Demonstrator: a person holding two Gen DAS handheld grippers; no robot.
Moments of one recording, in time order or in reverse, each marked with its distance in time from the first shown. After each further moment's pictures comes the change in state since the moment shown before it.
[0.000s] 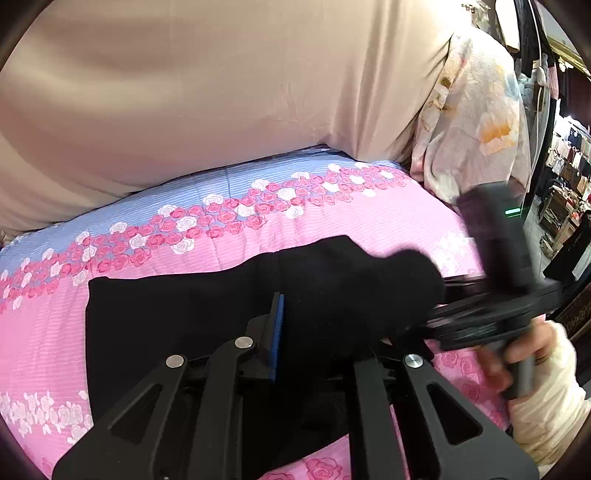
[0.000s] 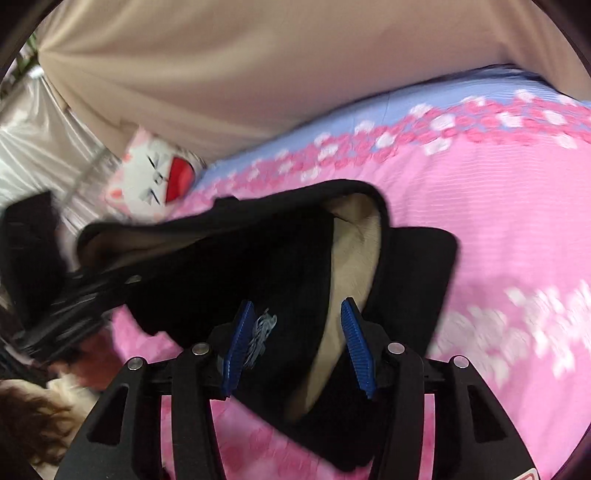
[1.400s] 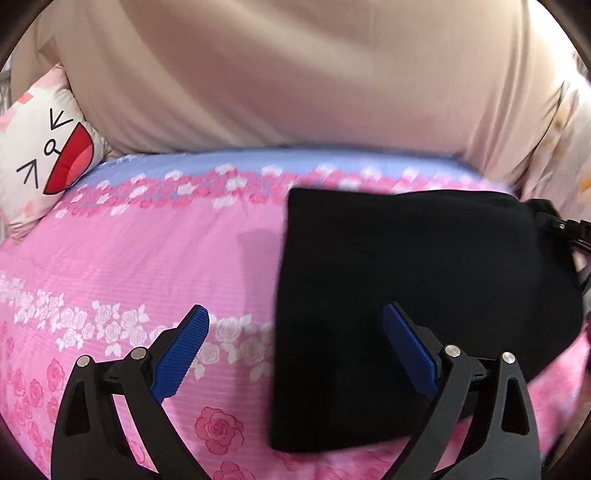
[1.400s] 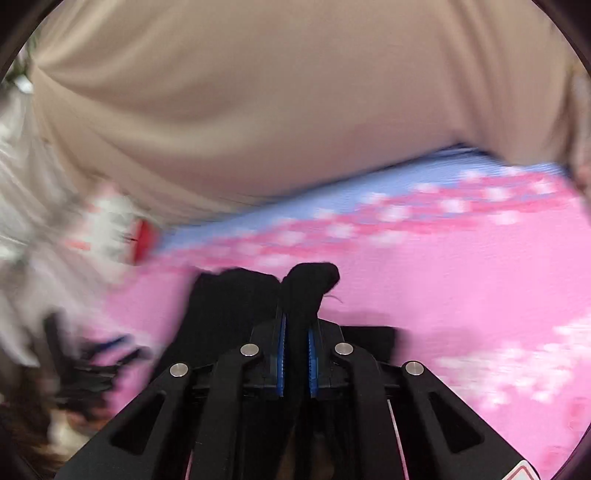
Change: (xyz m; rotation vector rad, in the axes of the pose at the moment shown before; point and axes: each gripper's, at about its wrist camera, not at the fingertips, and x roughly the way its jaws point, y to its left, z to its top) left arm -0.026 0.123 -0.084 -0.248 0.037 0.370; right arm -0.057 0.008 0.014 0.016 -0.249 -0.297
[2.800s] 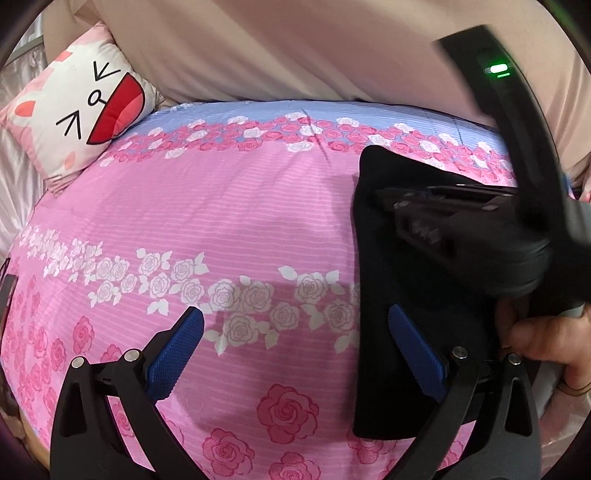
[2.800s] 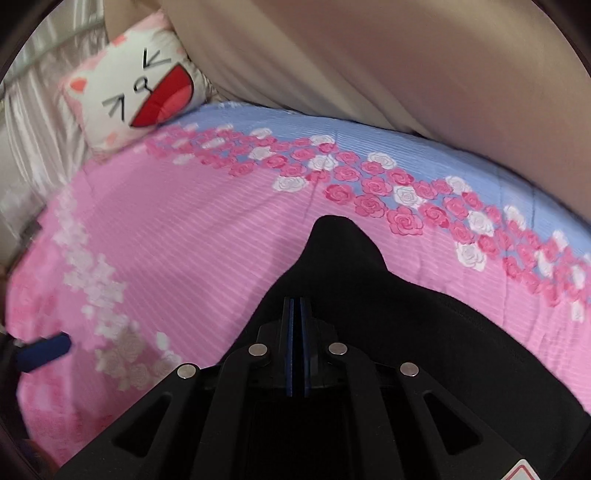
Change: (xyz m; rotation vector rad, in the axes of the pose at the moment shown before) left arm 0.012 0.041 -0.014 -0.116 0.139 0.165; right arm 0.201 0.227 -0.012 -0.393 0.230 0.098
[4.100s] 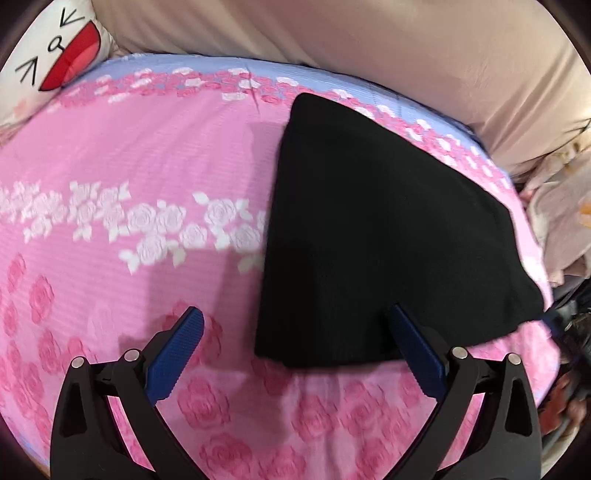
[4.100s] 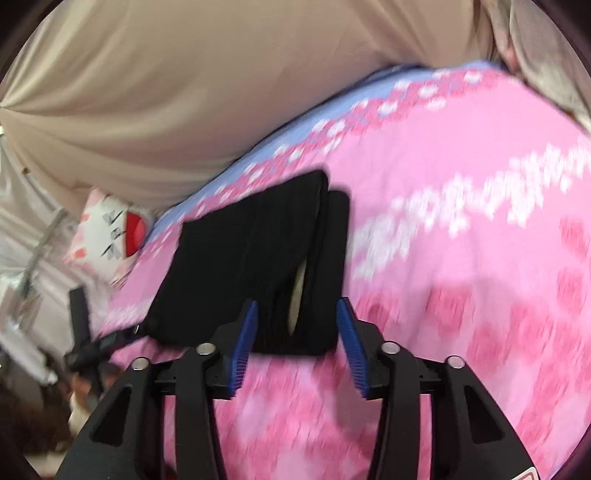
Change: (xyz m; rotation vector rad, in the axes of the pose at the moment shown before) left arm -0.018 -0.017 -0.030 -0.056 0.137 -0.314; right arm -0.240 -0.173 -0.239 0.615 -0.180 0.066
